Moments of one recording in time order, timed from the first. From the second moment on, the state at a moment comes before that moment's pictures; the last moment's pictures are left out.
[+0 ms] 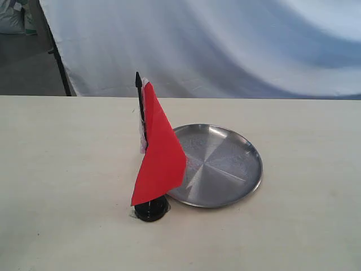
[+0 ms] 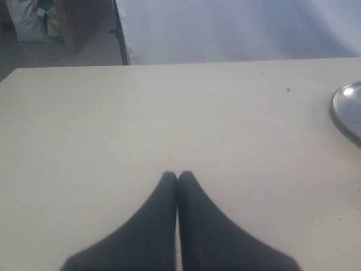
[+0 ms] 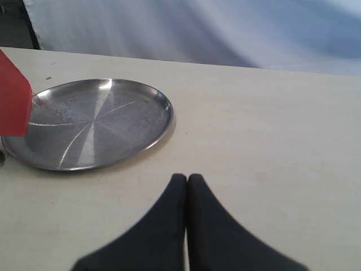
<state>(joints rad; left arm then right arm) 0.11 0.00 0.00 0.02 0.36 0.01 0.28 0.01 0.00 -0.02 0.35 0.01</state>
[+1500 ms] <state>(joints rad) 0.11 0.00 0.00 0.30 -0.05 -0.56 0.28 0.01 0.00 -0.02 0.35 0.01</state>
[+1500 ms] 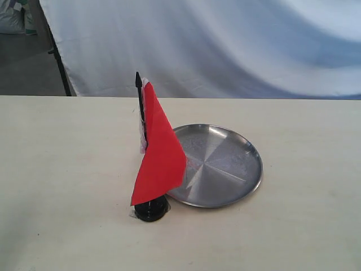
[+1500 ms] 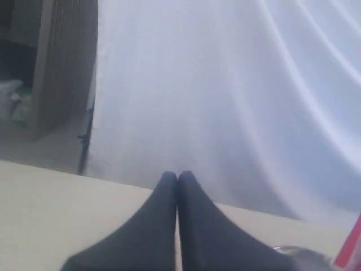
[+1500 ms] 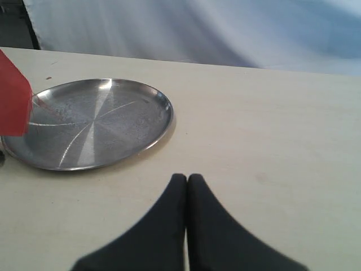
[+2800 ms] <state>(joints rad) 0.11 1.01 -0.32 1.18 -1.08 -1.13 0.28 0.01 0.00 -0.02 0.35 0.01</state>
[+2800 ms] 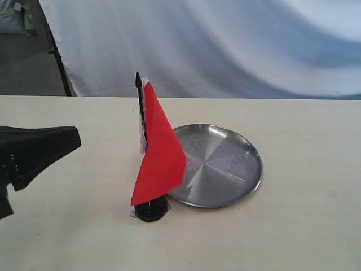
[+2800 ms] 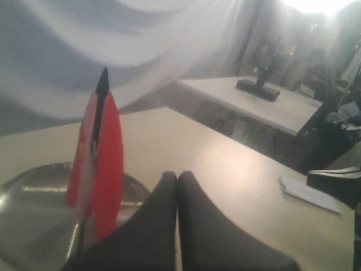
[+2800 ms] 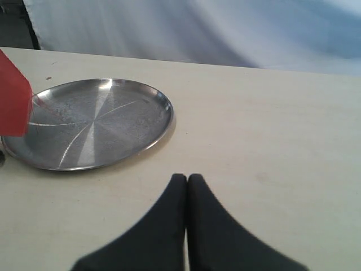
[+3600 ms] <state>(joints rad) 0.11 1.46 -0.32 1.22 -1.00 -0.89 0.28 0.01 0.00 -0.02 0.35 0.01</state>
